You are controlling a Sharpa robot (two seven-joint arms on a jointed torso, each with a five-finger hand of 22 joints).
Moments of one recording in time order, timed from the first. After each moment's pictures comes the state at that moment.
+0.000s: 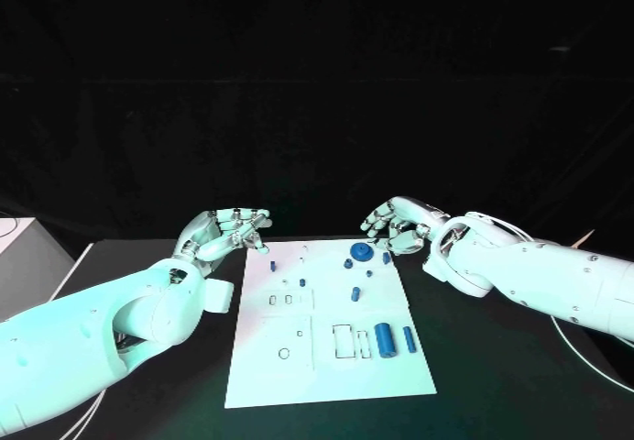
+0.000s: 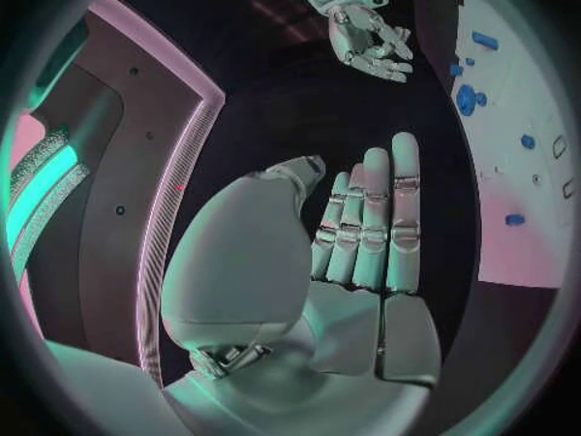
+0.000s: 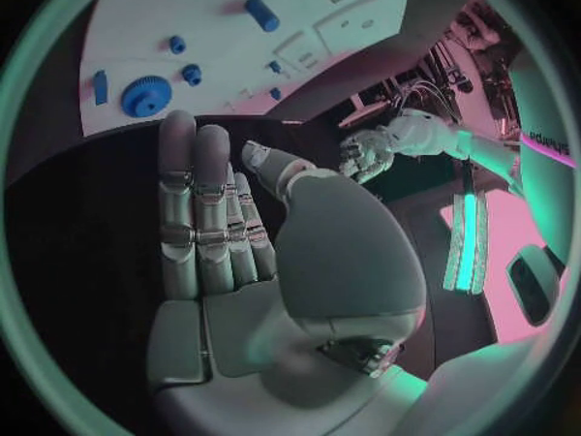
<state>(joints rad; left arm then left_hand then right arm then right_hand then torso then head) 1.04 -0.90 0.17 1.59 -0.17 -0.37 0.41 1.45 -0.19 0.44 0.27 0.24 0.94 0.20 0.20 0.14 1.14 0.13 0.08 0.09 1.07 0.05 0.78 0.65 0.17 1.07 0.15 0.73 0.39 1.33 -0.73 -0.13 1.28 -1.22 -0.39 0.13 1.34 -0.20 0.53 0.01 0.17 0.98 0.18 0.17 0.14 1.17 0.10 0.07 0.07 1.45 0.00 0.71 0.54 0.17 1.39 0.09 0.64 0.42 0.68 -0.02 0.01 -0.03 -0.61</state>
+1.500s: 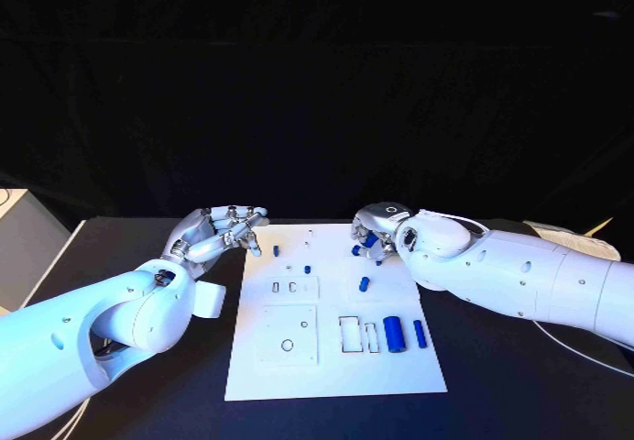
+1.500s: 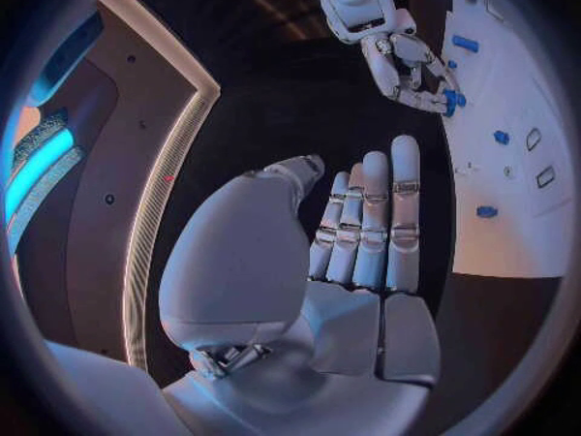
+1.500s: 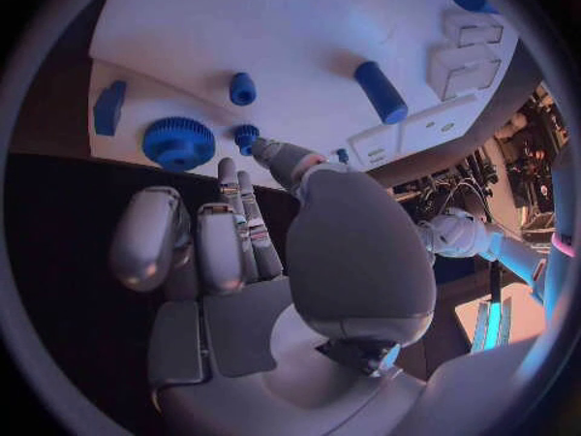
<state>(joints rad) 1.04 -0.93 0.19 1.66 -0.19 -0.36 0.39 1.44 -0.20 0.45 0.26 0.24 0.94 0.19 0.22 0.16 1.14 0.13 0.08 0.09 1.04 0.06 0.83 0.68 0.17 1.04 0.15 0.84 0.46 1.33 -0.60 -0.14 1.20 -1.66 -0.27 -0.18 1.29 -0.28 0.57 0.05 0.20 1.00 0.15 0.17 0.21 1.18 0.08 0.06 0.10 1.46 -0.01 1.35 1.14 0.09 1.46 0.08 1.20 1.03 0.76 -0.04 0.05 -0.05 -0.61</state>
